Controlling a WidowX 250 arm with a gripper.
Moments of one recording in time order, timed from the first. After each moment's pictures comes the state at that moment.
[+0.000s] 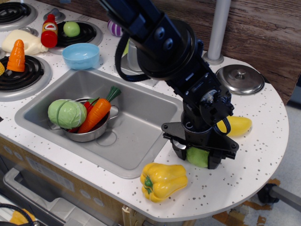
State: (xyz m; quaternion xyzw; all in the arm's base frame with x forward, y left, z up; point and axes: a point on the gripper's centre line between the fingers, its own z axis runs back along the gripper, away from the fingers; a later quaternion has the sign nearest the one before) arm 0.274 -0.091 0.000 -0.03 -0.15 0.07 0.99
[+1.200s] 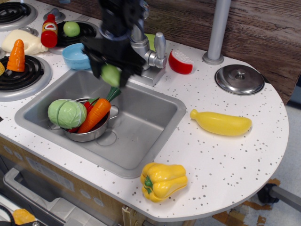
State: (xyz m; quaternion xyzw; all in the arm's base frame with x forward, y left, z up) arm 0.322 0.103 0.066 0.12 -0.14 0.09 0.98
